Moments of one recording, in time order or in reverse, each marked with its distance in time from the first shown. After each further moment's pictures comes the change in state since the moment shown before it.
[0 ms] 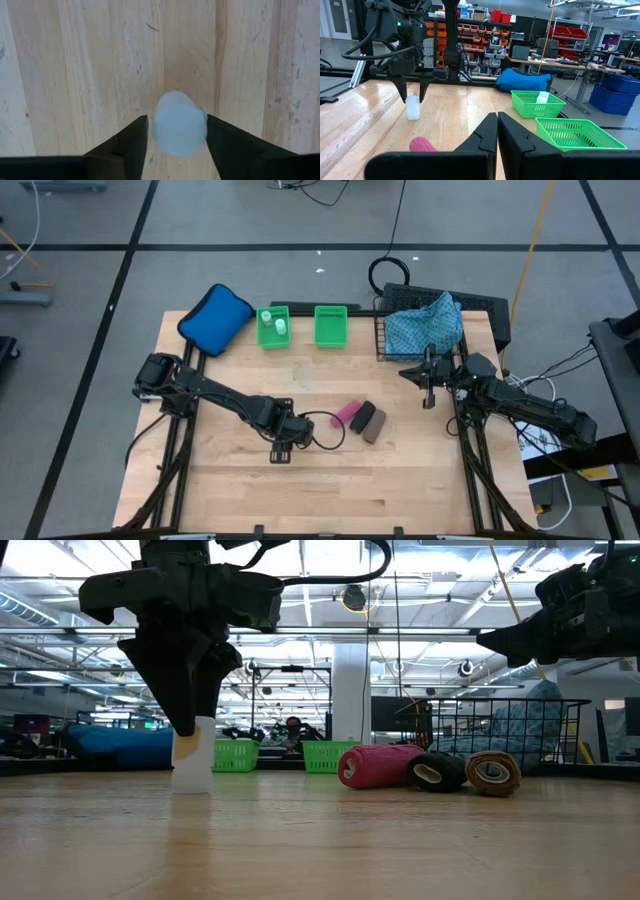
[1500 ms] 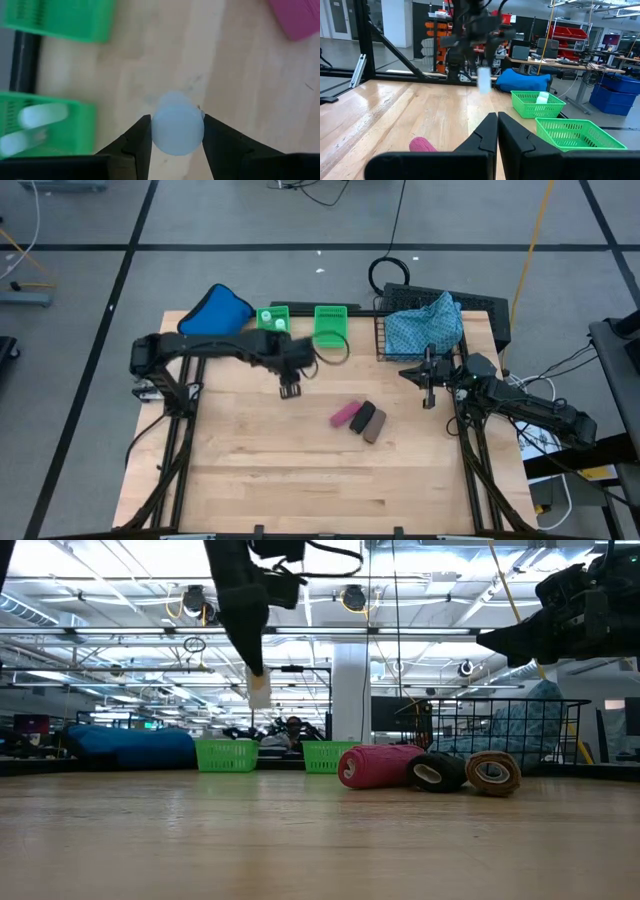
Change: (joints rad) left arm 0.429 -0.128 0.195 -0.164 -0.115 0.246; right arm 0.000 0.000 0.000 0.000 0.000 0.000
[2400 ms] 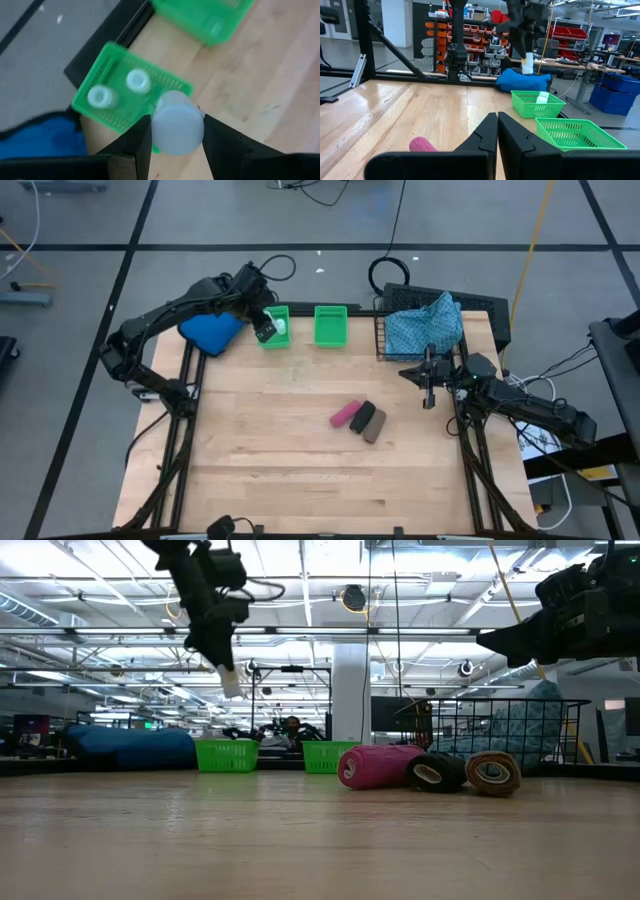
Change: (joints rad) left arm 0.559 -0.203 -0.110 0.095 0.223 0.102; right arm 0.000 0.000 0.000 0.000 0.000 0.000
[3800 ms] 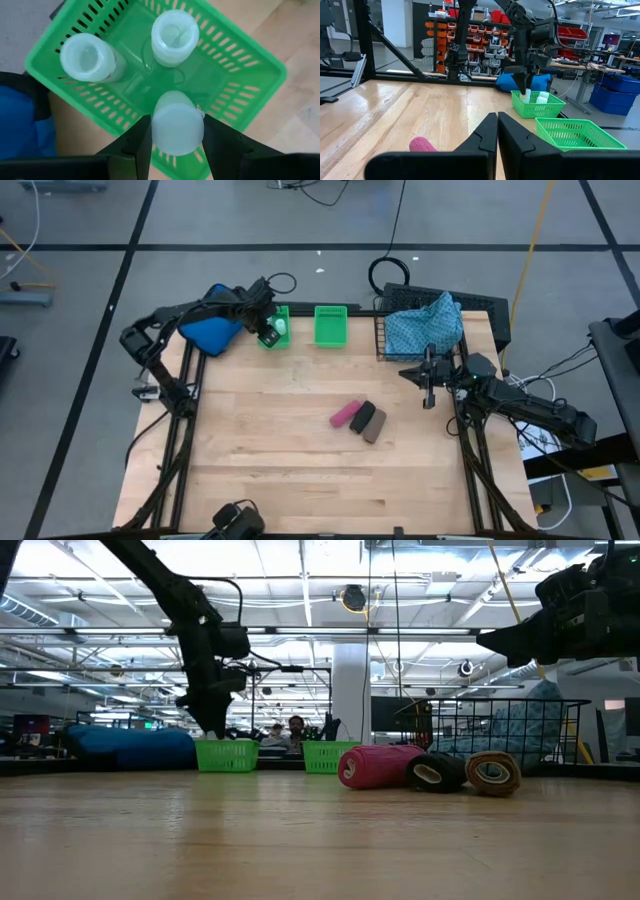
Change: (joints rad) left arm 0.092 0.209 -0.205 0.237 -0.009 -0.071; right arm 0.000 0.000 0.000 0.000 0.000 0.000
